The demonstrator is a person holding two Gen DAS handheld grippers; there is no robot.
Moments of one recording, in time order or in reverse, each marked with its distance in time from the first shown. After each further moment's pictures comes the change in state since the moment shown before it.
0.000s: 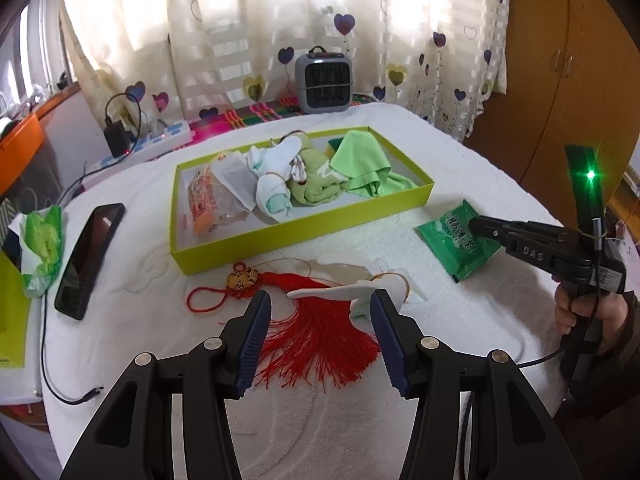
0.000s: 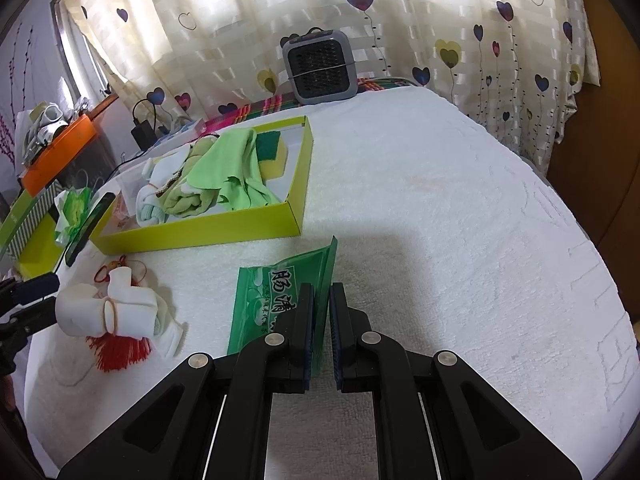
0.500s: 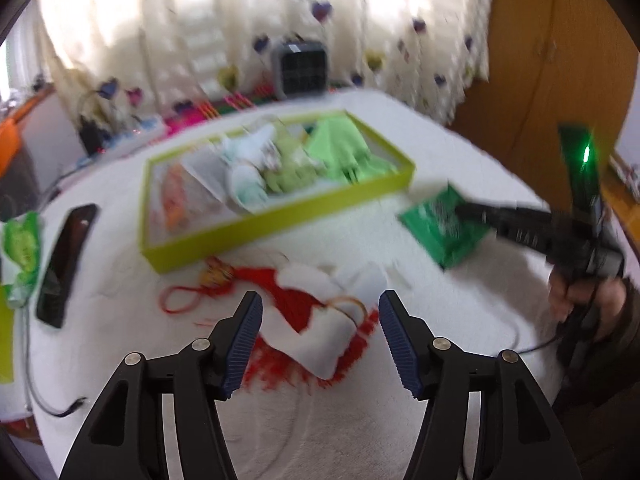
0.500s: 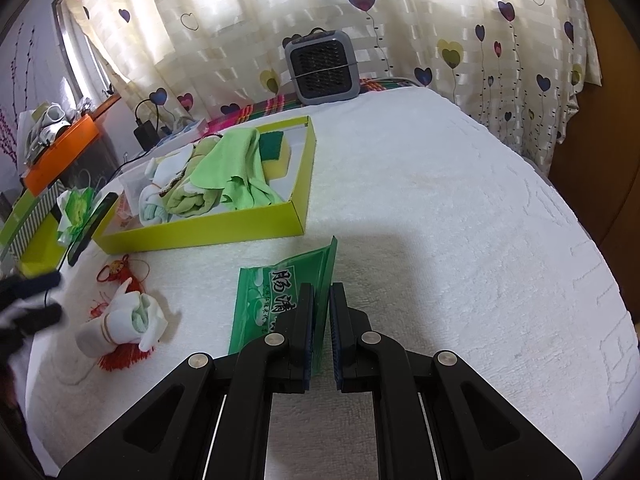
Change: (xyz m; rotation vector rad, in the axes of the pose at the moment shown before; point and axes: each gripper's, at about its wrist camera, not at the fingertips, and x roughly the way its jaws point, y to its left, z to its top) left arm 0.025 -0.010 -0.003 0.059 0.067 -0.075; right arm 0.000 0.001 -0.001 -0.001 -0.003 0.008
